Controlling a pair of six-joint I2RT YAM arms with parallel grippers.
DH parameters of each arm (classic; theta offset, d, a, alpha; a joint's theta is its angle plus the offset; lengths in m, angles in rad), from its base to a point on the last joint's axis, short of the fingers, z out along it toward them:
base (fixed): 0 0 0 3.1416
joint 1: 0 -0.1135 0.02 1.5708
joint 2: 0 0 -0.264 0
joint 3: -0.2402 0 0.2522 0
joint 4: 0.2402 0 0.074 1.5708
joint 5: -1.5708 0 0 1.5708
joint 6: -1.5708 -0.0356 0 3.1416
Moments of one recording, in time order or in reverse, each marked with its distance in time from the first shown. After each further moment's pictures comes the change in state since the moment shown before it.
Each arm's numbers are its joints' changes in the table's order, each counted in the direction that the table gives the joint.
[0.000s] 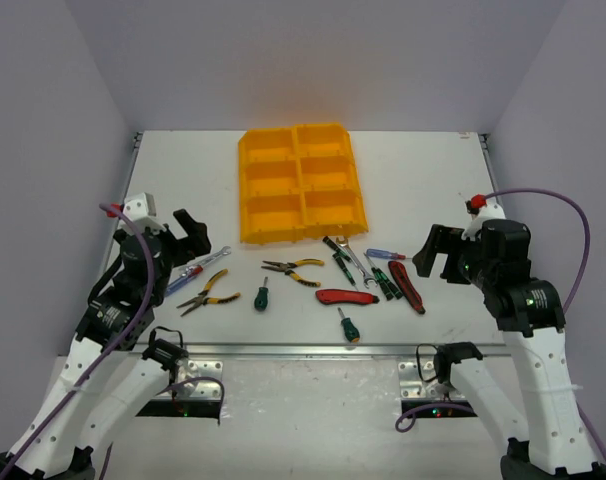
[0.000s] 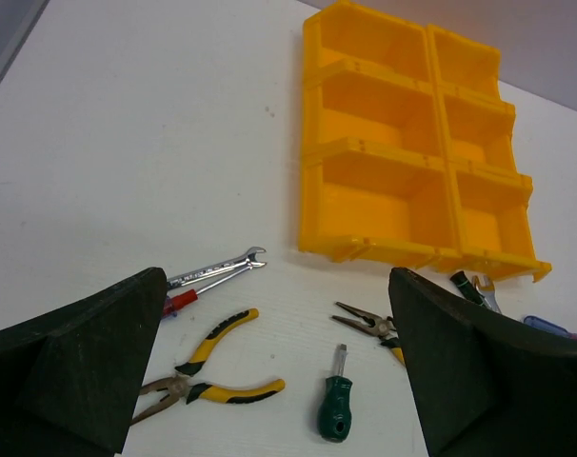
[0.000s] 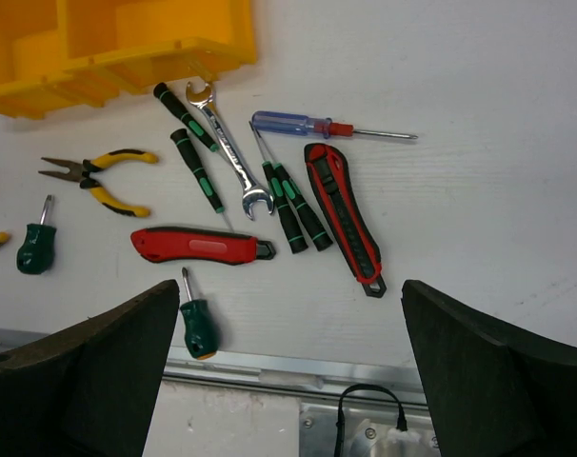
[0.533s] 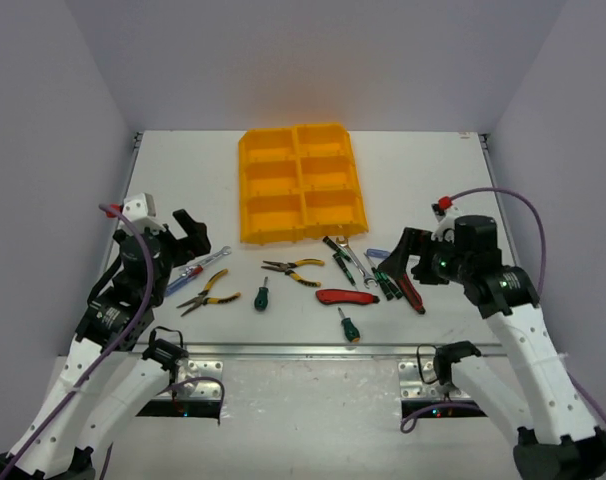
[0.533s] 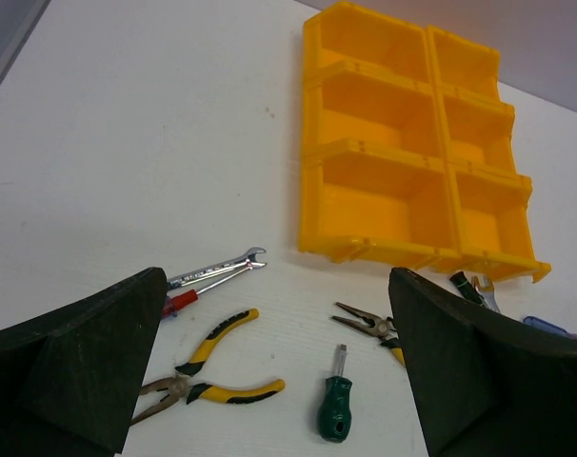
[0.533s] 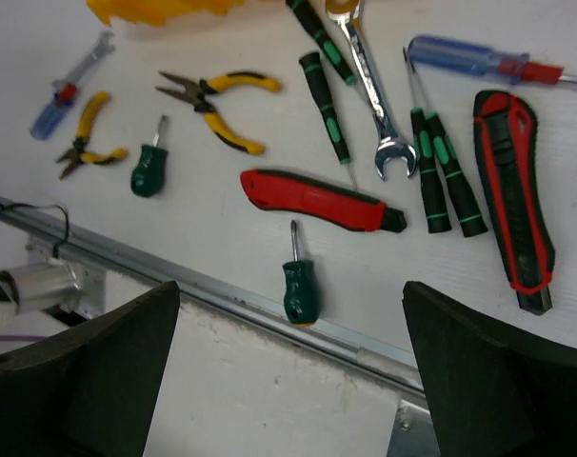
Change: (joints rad) left arm 0.000 -0.006 0.000 0.000 0.001 0.000; right arm -0.093 0.064 0.125 -0.155 0.280 -0.138
